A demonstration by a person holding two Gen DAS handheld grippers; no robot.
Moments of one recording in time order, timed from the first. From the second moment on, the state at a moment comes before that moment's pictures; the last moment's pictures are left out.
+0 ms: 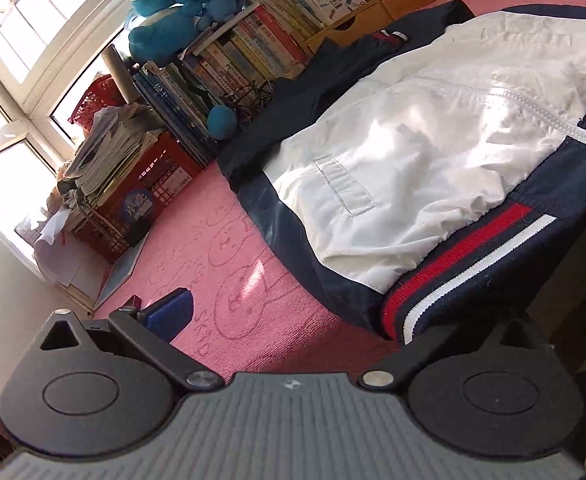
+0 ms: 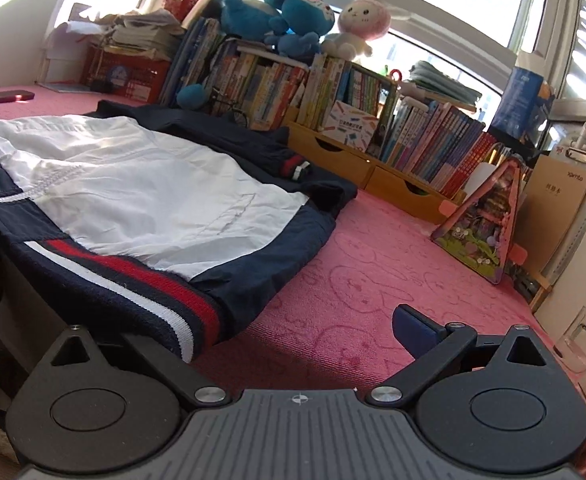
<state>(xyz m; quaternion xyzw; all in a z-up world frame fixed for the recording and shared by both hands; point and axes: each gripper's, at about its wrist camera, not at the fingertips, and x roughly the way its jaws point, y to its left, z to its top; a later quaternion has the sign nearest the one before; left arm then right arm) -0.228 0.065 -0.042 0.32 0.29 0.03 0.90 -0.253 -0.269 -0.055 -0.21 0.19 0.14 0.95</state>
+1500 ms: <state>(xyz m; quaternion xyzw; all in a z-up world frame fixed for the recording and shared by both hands) -0.062 0.071 -0.016 0.07 0.28 0.02 0.96 -0.036 -0.165 -0.016 -0.02 0.25 0.20 0.95</state>
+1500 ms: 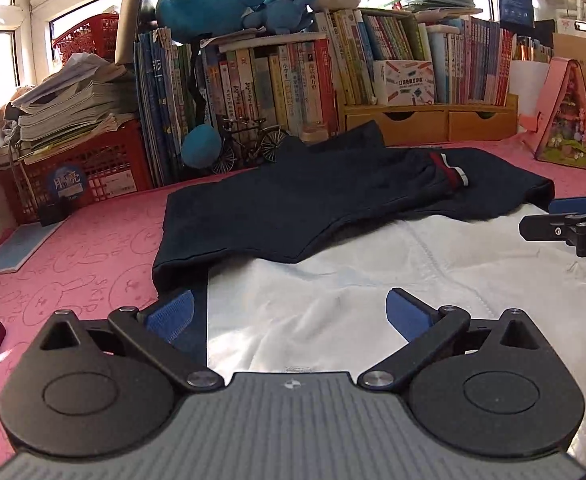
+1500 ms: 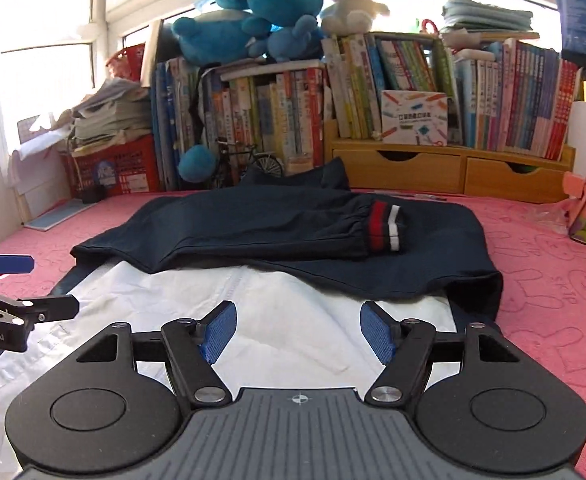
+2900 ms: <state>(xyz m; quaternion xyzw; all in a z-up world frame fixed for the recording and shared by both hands) -0.132 0.063 -0.030 0.03 0.36 -0.02 0.93 -0.146 -0.210 -0.052 -0.07 0.28 0.23 0.93</state>
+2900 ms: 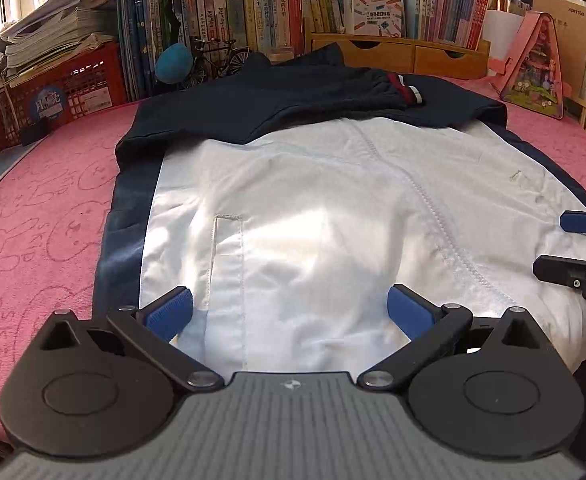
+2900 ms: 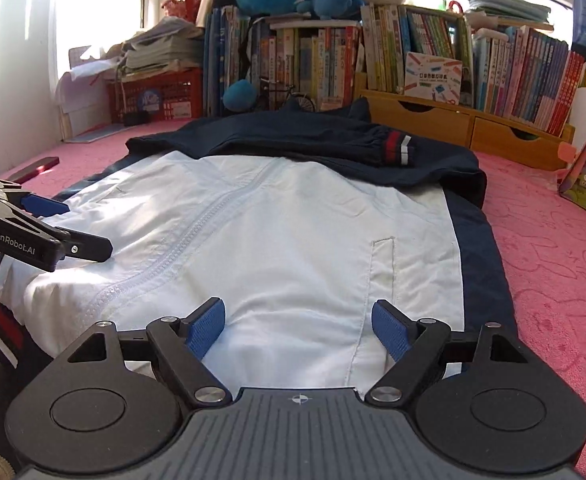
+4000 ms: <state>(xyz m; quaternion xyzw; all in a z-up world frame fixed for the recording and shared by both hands) -0.214 0.095 -0.099 0.14 0.49 0.00 0.86 -0.234 -0.273 -0.103 -0.24 0.34 0.17 0.89</state>
